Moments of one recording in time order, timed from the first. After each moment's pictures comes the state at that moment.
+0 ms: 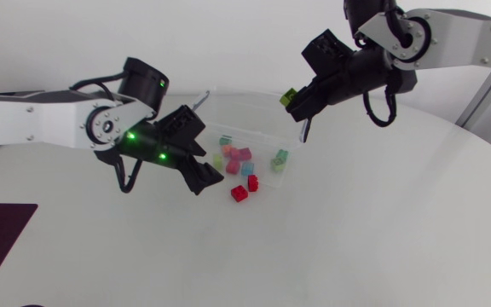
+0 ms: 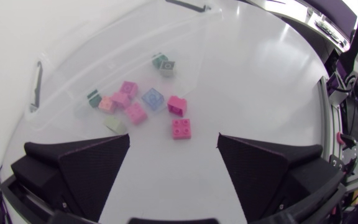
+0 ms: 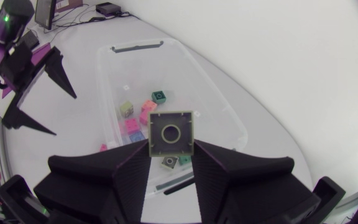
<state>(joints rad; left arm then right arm) -0.43 1.66 1.08 -0.33 0.33 0.51 0.33 1.70 1.44 -0.50 -0.20 -0.42</state>
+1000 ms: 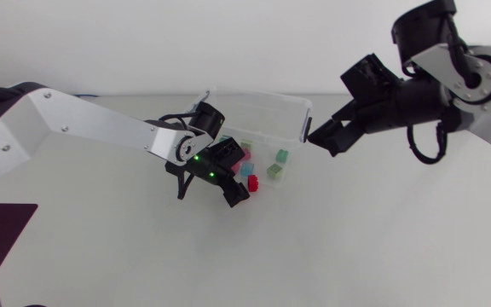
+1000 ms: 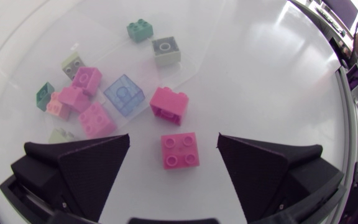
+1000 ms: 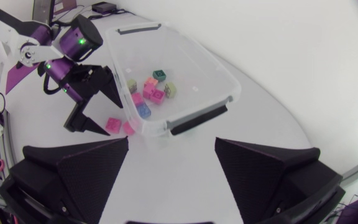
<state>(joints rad) -0.51 2.10 1.29 -0.22 0.30 0.49 0.25 1.42 1.10 -0.47 -0.23 -0.42</state>
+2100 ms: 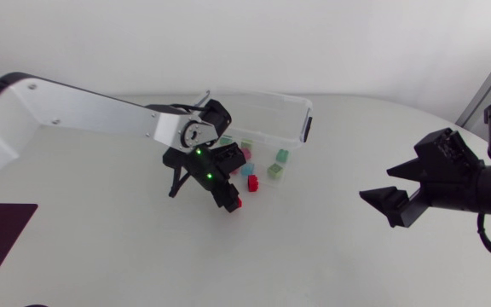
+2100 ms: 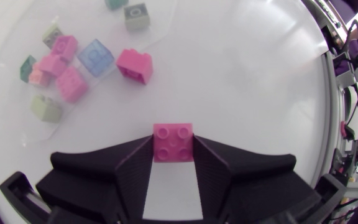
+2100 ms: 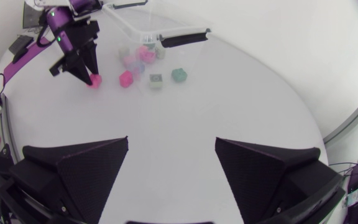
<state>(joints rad) -0.54 2.05 1.37 -0.59 0.27 0.51 -0.03 0.99 0.64 -0.46 -0.36 -0.51</state>
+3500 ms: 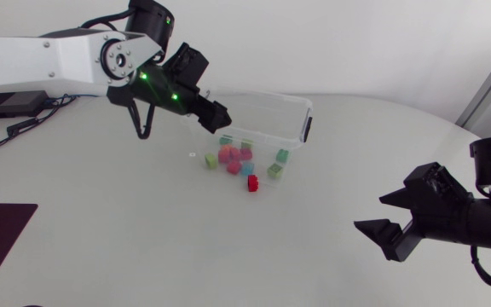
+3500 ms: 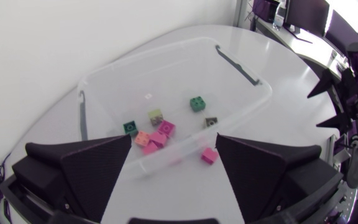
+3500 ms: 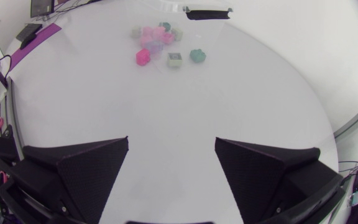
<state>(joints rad) -0.40 1.79 1.45 -0.43 0.27 0.31 0.01 0.92 0.51 -0.48 -0.36 -0.53</state>
